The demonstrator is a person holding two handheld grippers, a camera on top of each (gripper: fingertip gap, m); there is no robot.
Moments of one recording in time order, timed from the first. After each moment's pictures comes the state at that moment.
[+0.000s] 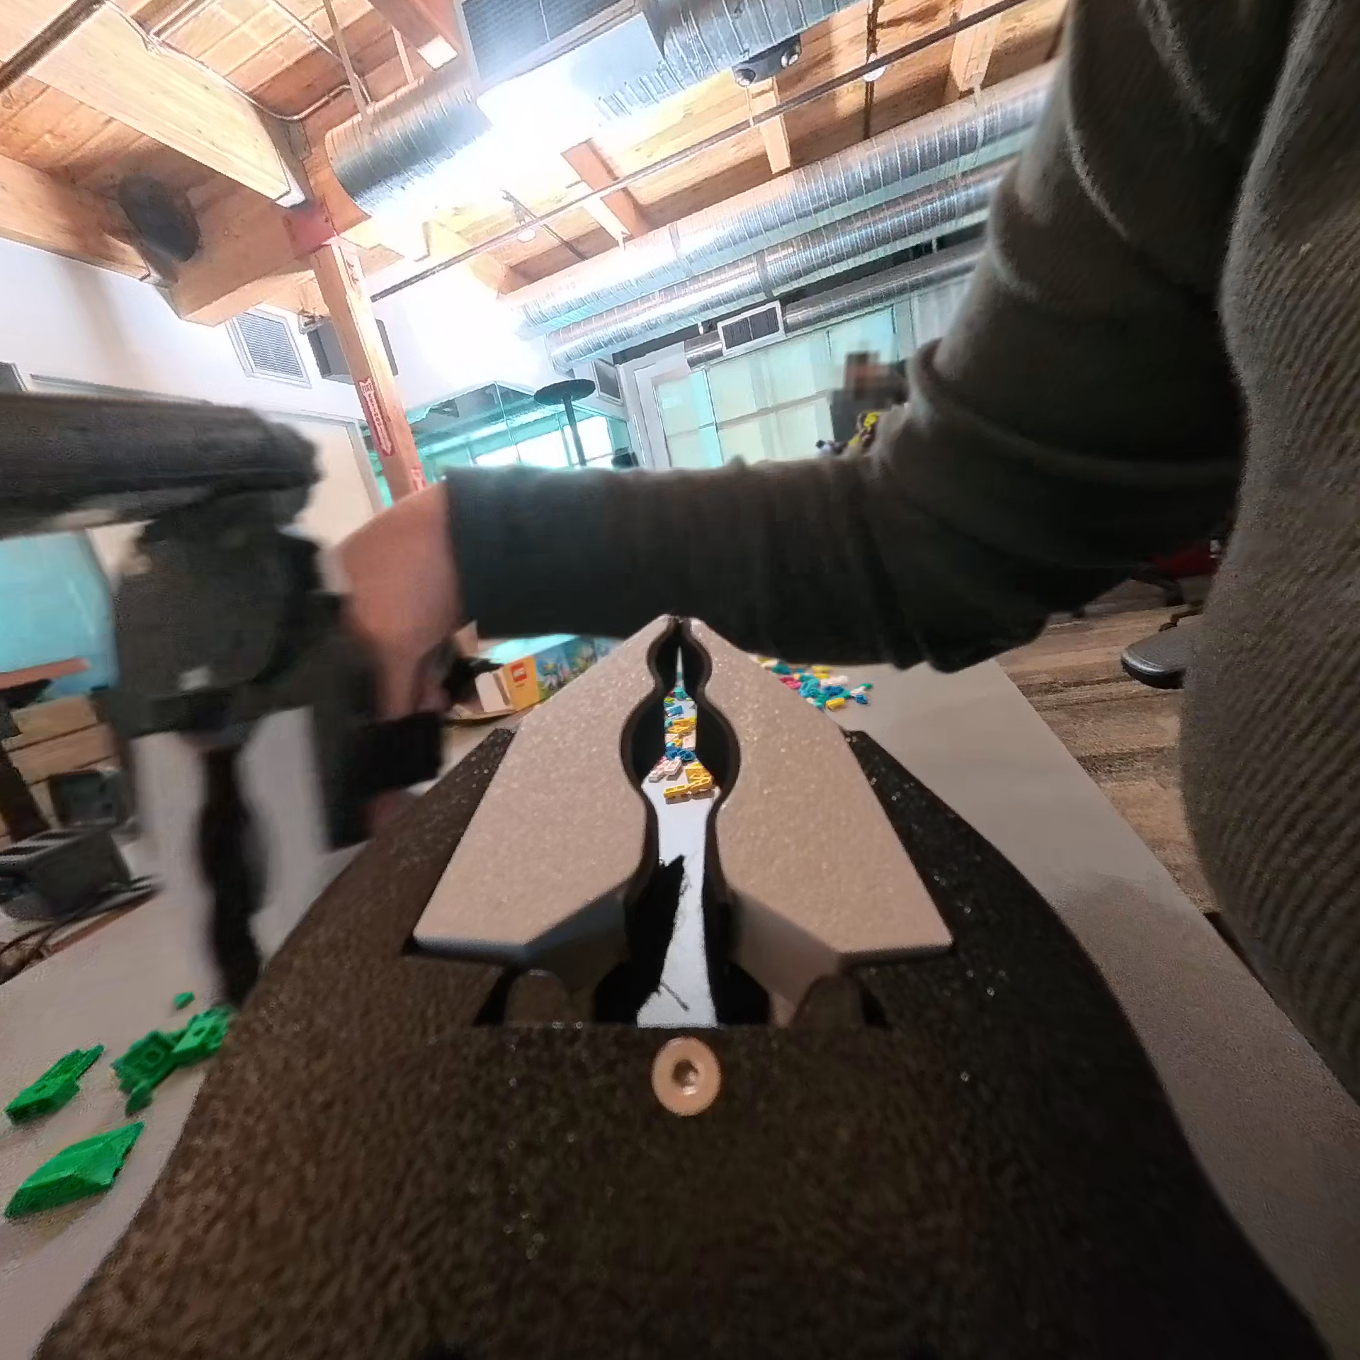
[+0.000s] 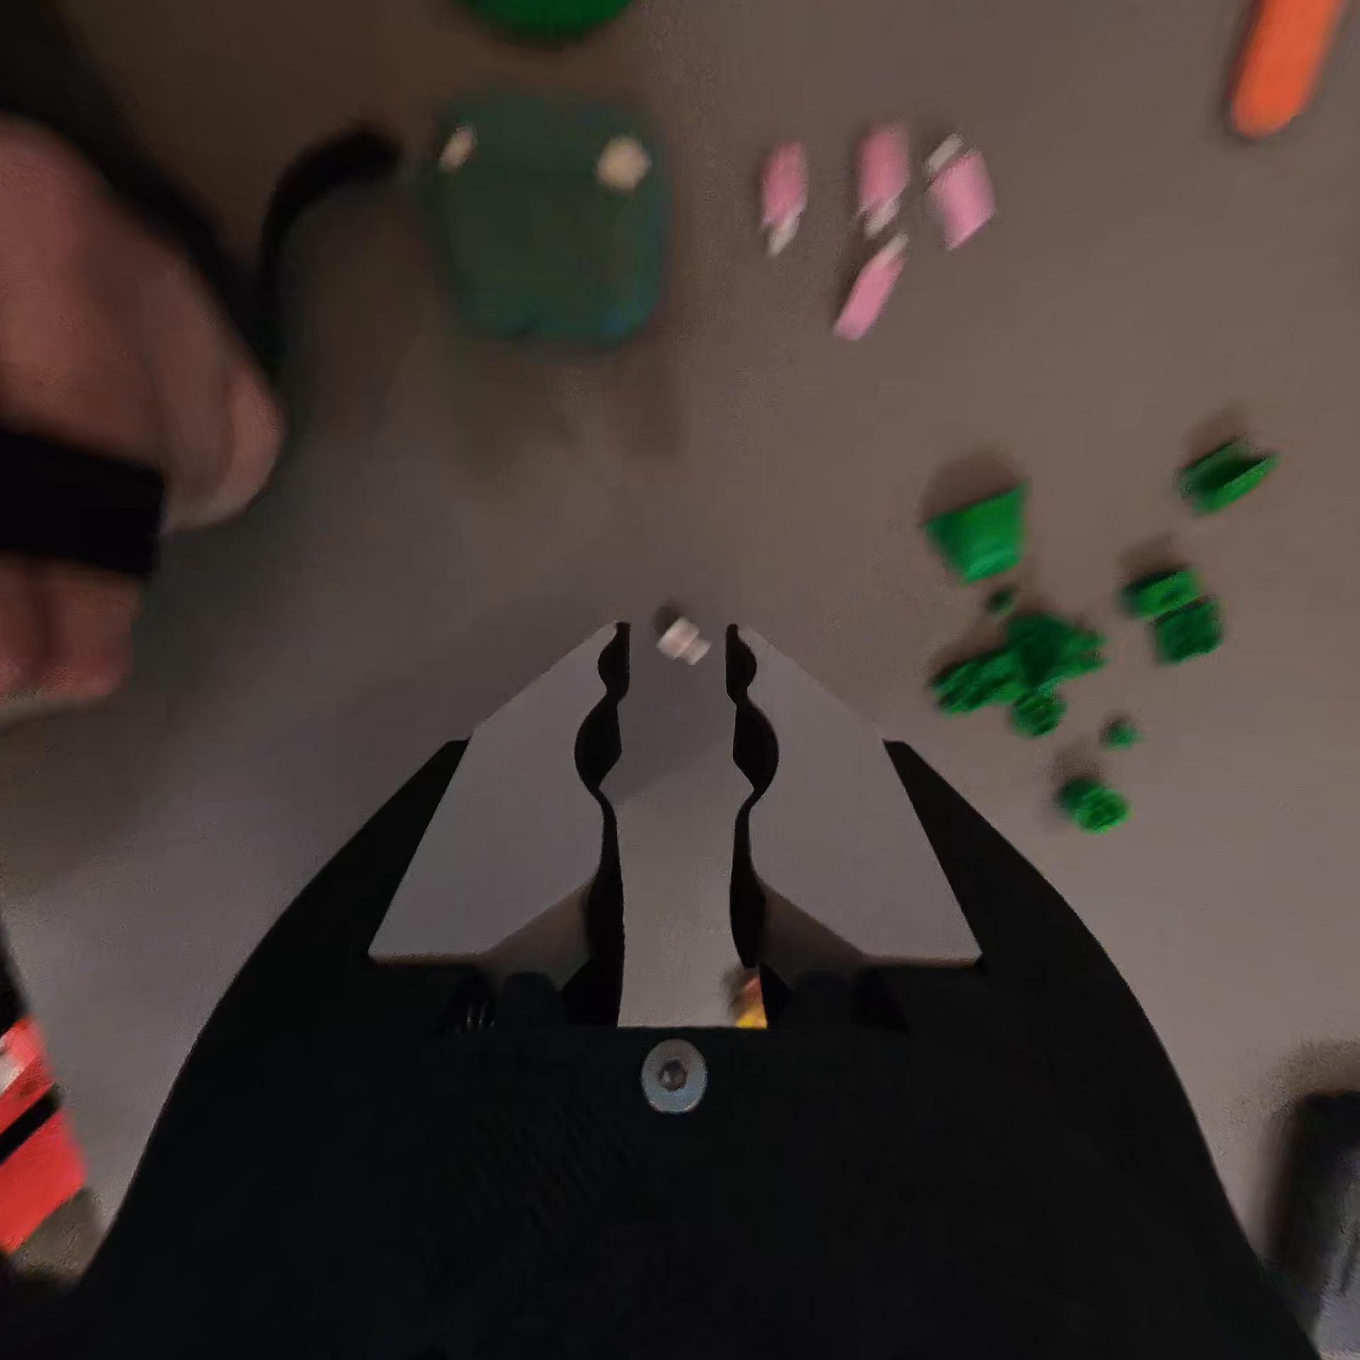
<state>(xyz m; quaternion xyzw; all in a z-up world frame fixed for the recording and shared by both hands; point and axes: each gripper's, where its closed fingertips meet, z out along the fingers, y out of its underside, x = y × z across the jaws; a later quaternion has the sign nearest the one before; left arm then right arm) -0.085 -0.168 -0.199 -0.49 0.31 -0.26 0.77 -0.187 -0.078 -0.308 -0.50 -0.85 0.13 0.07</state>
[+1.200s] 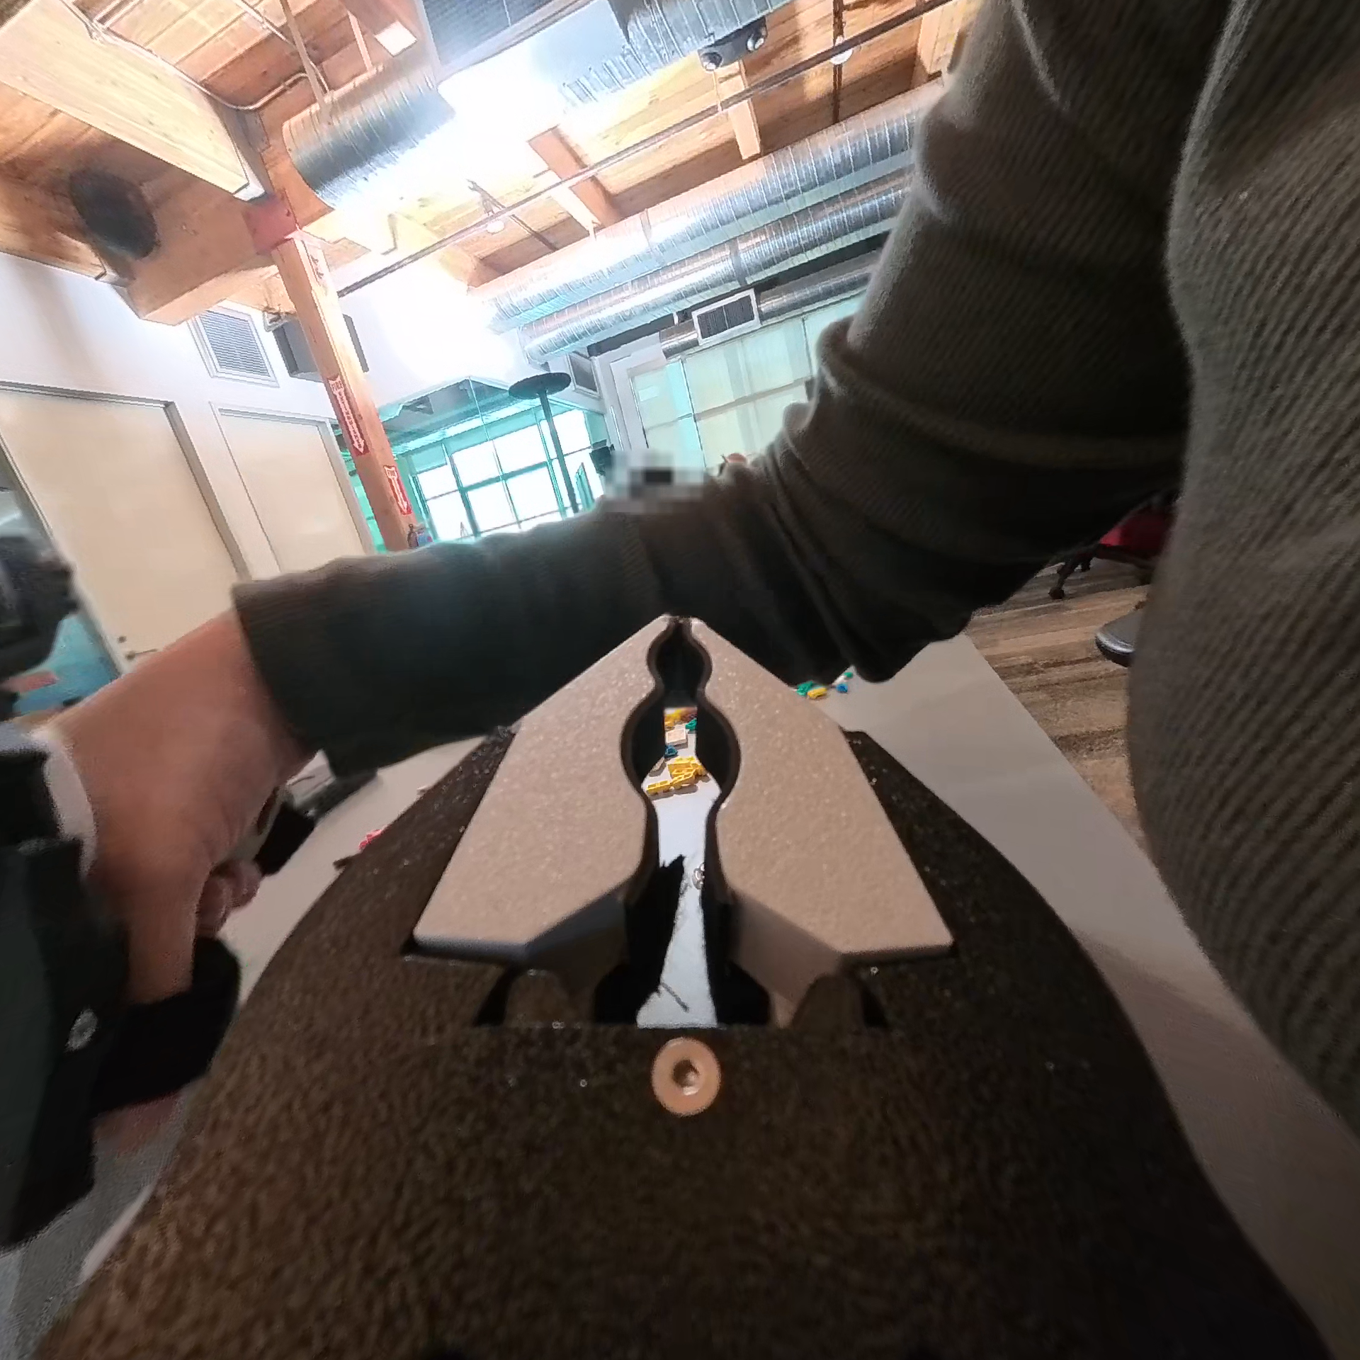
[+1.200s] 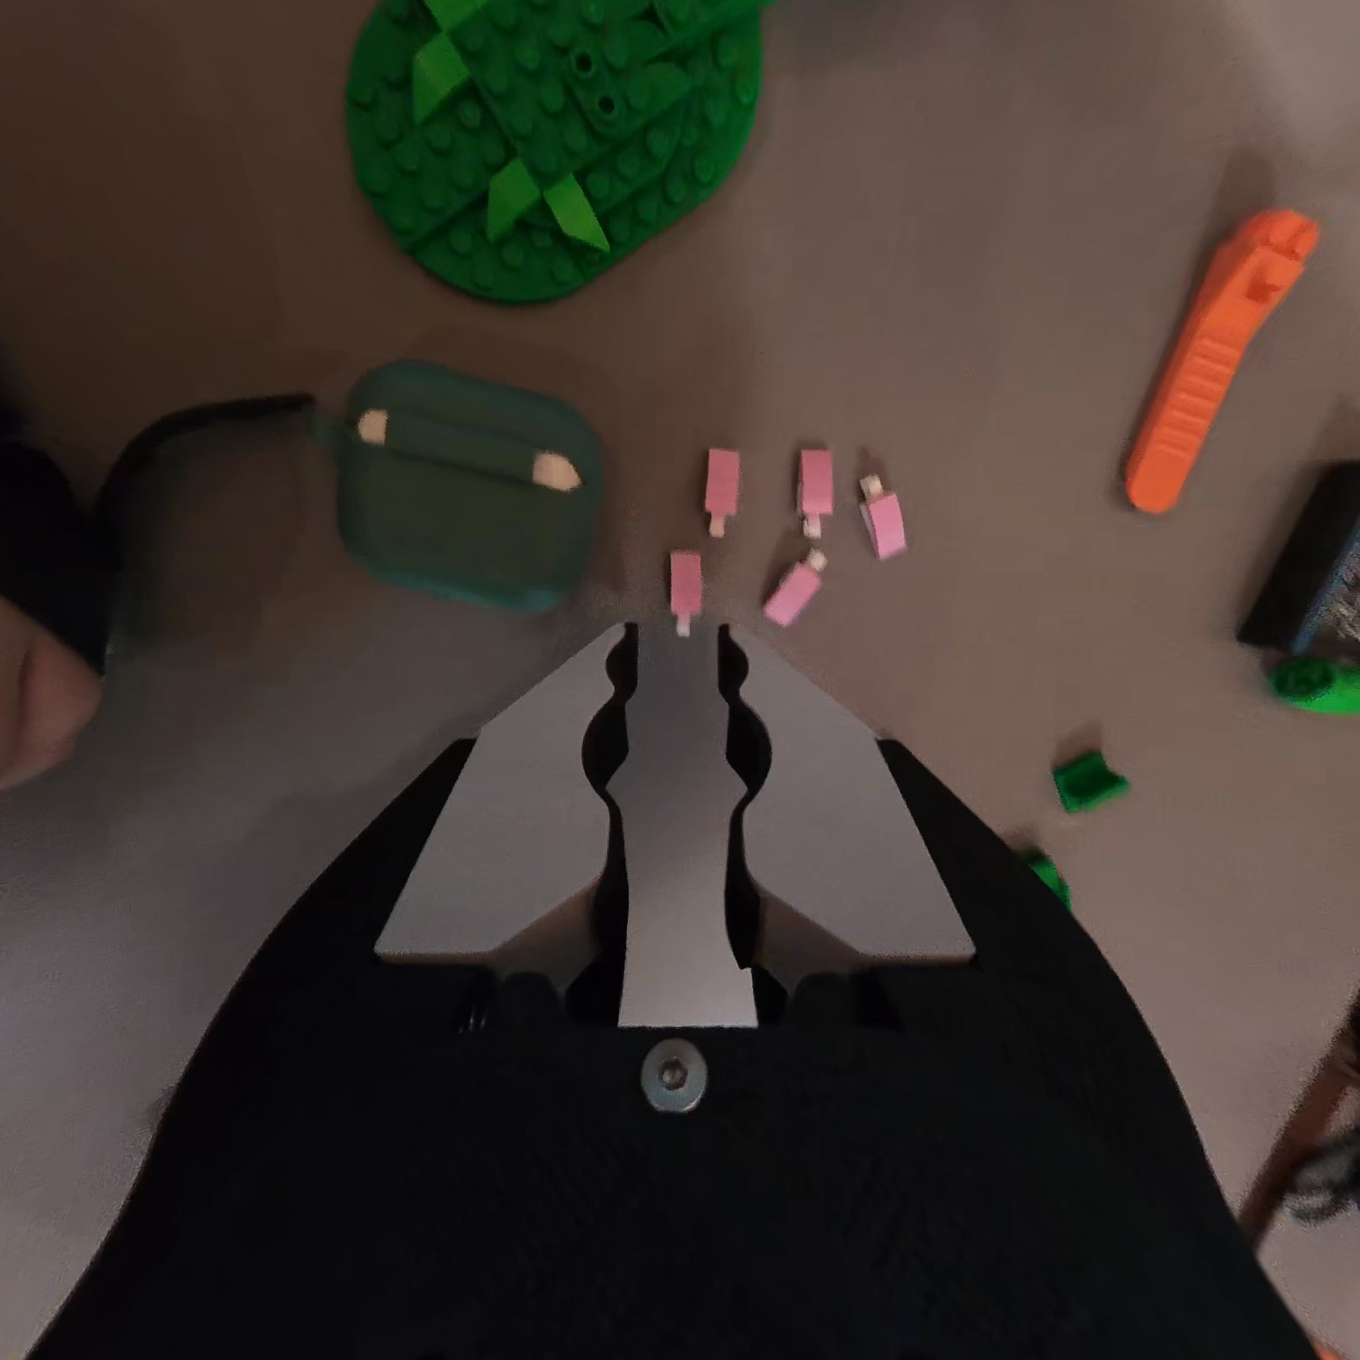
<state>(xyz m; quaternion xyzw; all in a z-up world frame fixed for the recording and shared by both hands) -0.077 -0.173 -0.202 -0.49 0.33 -0.27 0.76 -0.266 -0.095 -0.332 -0.43 -0.88 0.13 0.12</state>
